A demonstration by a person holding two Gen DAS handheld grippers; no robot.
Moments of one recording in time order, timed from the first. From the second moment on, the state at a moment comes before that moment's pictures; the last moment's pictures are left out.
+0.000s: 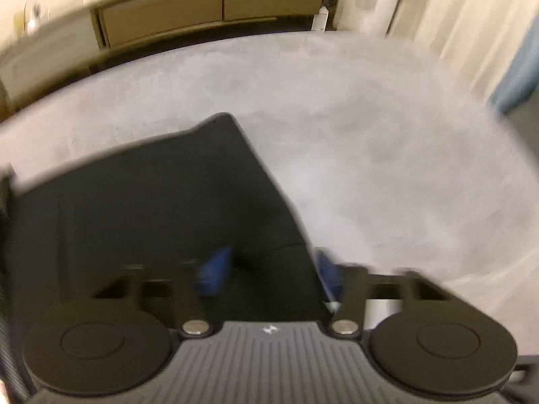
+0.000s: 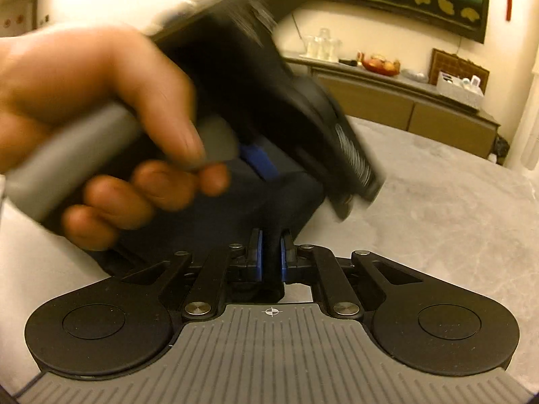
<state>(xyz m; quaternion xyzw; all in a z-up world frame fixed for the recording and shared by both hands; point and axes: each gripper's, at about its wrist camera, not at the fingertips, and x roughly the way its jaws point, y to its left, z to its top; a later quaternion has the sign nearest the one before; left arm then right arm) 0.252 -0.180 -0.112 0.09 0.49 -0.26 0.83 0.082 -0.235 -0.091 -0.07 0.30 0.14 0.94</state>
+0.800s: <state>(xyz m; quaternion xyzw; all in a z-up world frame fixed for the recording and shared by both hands) 0.262 0.009 -0.028 -0.12 0.41 -0.27 0.86 0.106 -0.151 -0.113 -0.05 0.33 0.17 0.93</state>
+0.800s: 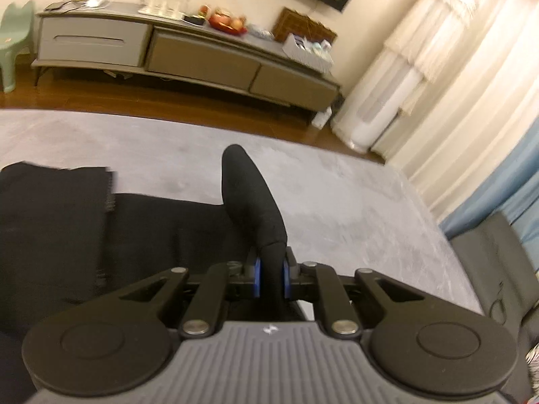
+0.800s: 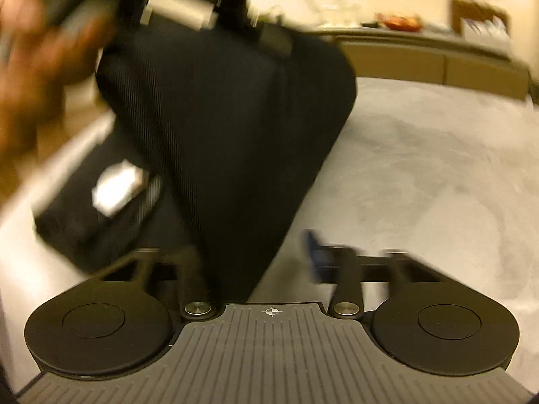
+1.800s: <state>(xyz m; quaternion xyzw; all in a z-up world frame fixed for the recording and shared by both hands) 0.216 0.195 -0.154 -0.40 0.44 -0.17 0.78 0.134 -0.018 -0.174 -0.62 0.16 0.13 0.76</state>
